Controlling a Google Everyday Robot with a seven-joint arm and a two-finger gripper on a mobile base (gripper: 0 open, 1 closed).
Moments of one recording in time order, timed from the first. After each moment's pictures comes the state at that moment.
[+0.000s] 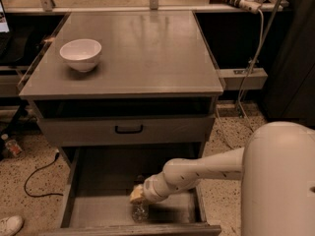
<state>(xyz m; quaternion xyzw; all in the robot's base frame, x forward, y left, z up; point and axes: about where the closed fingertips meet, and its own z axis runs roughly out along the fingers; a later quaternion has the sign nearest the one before) 0.479 0.067 0.392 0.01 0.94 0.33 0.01</state>
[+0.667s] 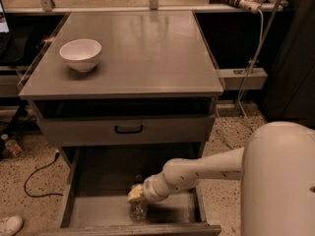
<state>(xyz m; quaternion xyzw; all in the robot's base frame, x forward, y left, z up) 0.479 0.067 0.392 0.01 0.94 0.33 0.01</state>
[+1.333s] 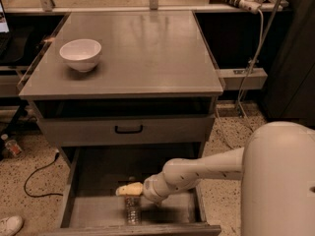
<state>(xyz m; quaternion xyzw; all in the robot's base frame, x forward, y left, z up) 0.479 0.067 0.392 0.01 0.94 0.33 0.01</state>
